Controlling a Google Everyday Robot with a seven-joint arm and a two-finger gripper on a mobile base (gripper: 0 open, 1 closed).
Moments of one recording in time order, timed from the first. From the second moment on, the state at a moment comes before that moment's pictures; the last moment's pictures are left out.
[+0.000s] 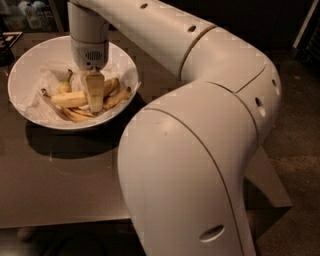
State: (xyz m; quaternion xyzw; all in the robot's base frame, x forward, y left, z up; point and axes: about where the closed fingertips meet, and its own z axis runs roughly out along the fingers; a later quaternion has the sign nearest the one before) arm 0.615 0.169 0.872 -0.83 0.54 0.08 0.07
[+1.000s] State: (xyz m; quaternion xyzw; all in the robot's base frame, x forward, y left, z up) arm 0.617 0.170 0.857 -0.83 0.55 0.08 0.06
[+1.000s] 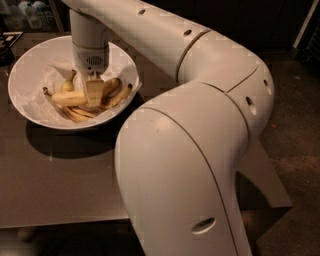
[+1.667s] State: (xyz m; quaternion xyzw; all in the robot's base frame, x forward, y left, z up) arm 0.607 0.135 0.888 -0.82 0.56 0.07 0.10
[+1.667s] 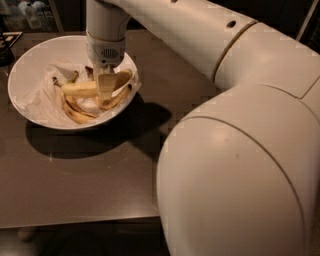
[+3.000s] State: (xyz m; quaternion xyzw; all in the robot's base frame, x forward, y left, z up) arm 0.527 0.076 0.954 -0.81 0.57 0.05 0.15
